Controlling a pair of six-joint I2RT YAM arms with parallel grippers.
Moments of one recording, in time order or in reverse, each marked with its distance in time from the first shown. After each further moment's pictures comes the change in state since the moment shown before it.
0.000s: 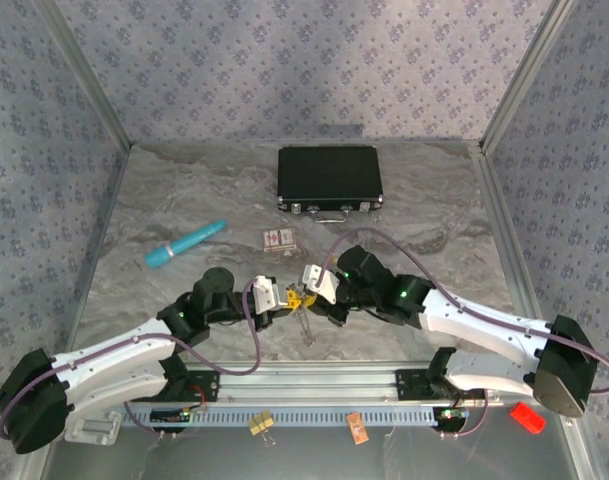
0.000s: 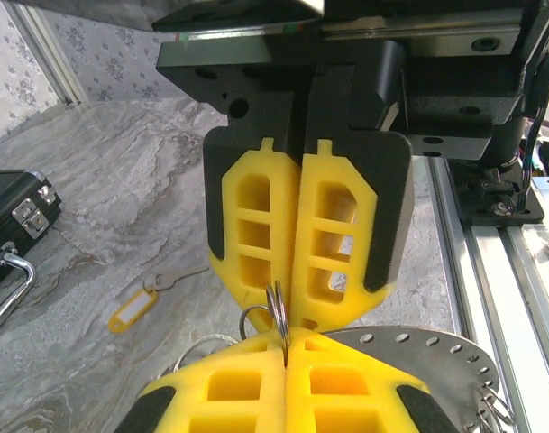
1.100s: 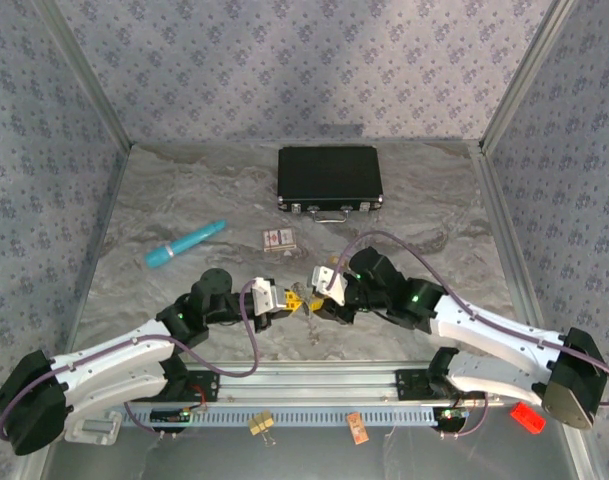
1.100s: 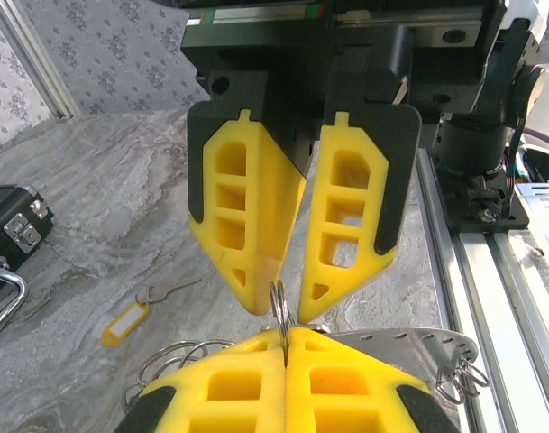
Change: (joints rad) left arm 0.000 -0.011 -0.005 0.011 0.026 0.000; right arm -0.034 -0.082 -0.053 0.016 -0.014 -0.054
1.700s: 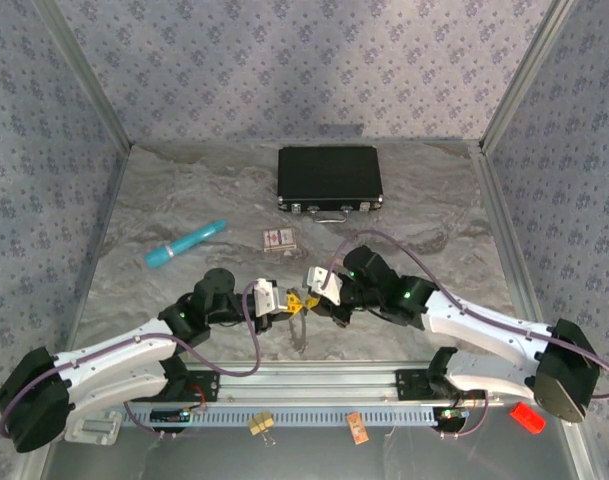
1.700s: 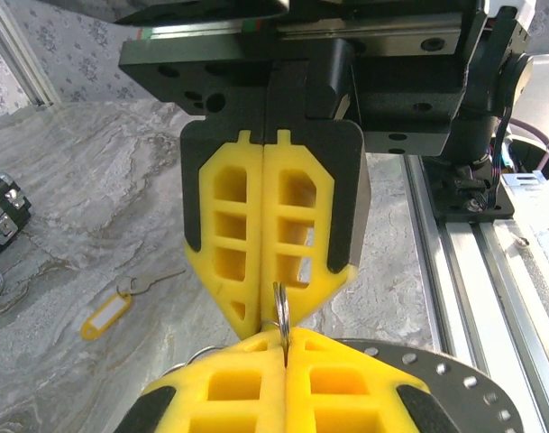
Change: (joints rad) left arm 0.000 0.026 0.000 -0.005 0.023 0.001; right arm -0.004 0.071 0.015 0.023 -0.053 -0.004
